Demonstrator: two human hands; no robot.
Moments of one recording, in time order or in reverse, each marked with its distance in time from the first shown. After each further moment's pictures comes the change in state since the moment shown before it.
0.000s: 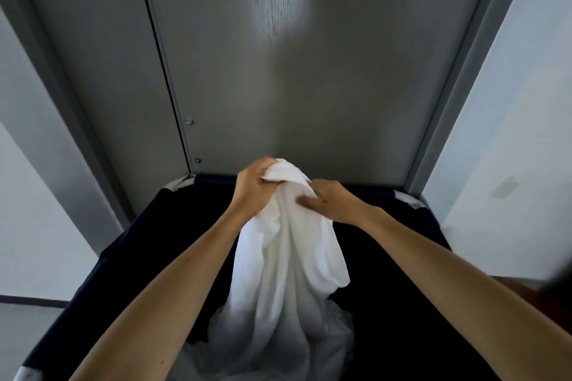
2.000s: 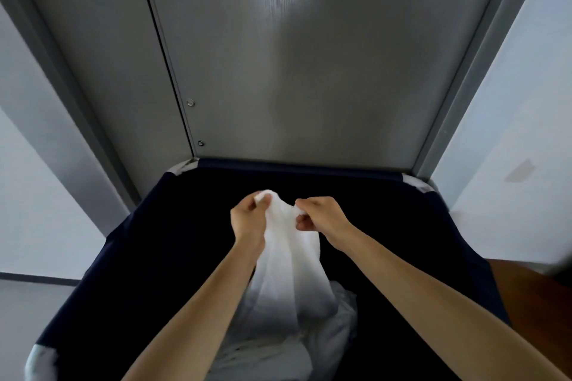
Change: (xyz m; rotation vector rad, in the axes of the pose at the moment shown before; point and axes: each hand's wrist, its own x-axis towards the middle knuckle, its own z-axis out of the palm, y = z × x) left_hand -0.059 -0.045 0.029 -0.486 0.322 -0.643; right_hand -0.010 -0.006 0.073 0.873 0.178 0.509
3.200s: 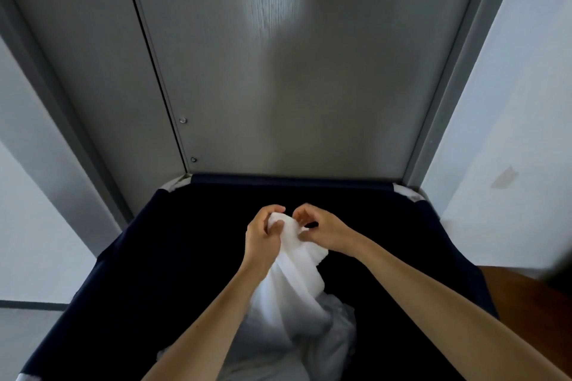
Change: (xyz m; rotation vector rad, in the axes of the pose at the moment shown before) left_hand -0.021 -0.009 0.008 0.338 -0.265 0.337; right_hand -0.001 0.002 -0.036 -0.564 -0.281 -0.267
